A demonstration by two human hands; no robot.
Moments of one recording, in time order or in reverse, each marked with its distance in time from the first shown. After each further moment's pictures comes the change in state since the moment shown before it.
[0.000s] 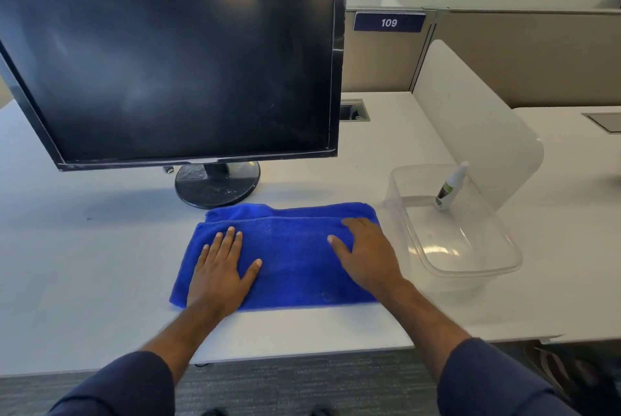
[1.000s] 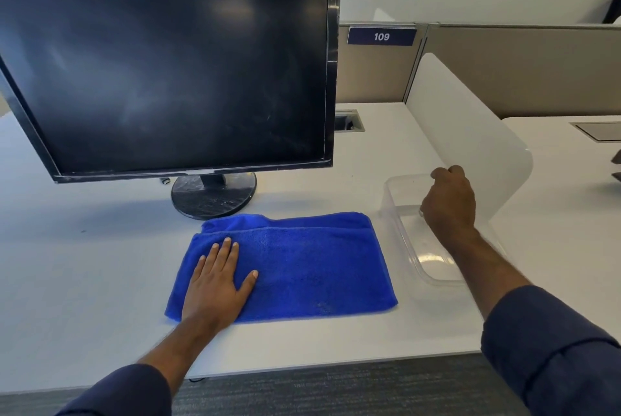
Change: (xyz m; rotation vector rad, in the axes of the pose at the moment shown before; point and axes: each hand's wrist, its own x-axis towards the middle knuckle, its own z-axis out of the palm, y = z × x) left_hand -0.003 0.003 -0.004 0.008 0.008 0.007; right_hand 0.064 0.041 -0.129 -0.262 0.349 0.277
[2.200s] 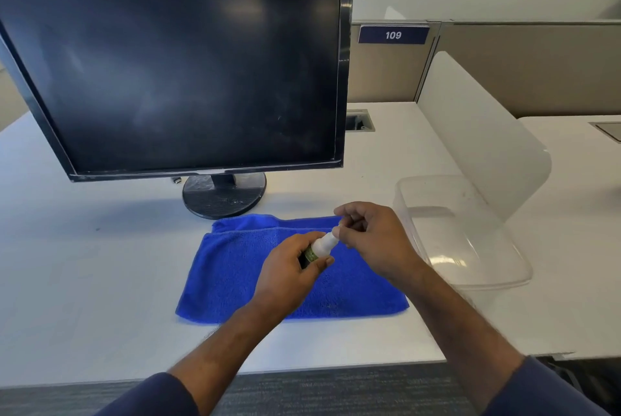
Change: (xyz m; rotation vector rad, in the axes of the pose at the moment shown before) left_hand -0.011 0.116 -0.064 -0.859 0.093 0.241; right_hand -0.094 -0.086 0.003 0.817 -0.514 -0.166
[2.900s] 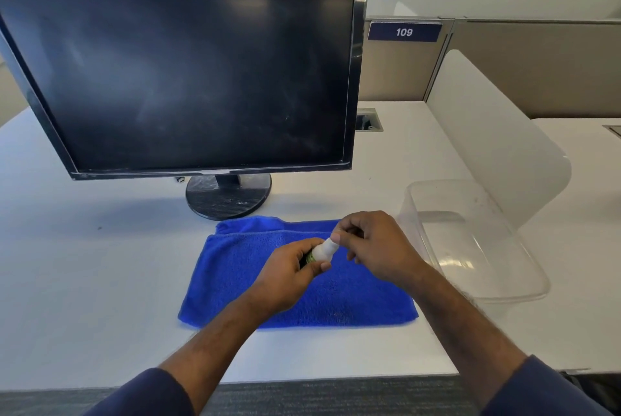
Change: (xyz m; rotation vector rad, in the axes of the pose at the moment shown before) left_hand 0.016 -0.011 -0.016 -0.113 -0.228 -0.038; right_hand 0.016 0.003 0.006 -0.215 -0.156 -0.034
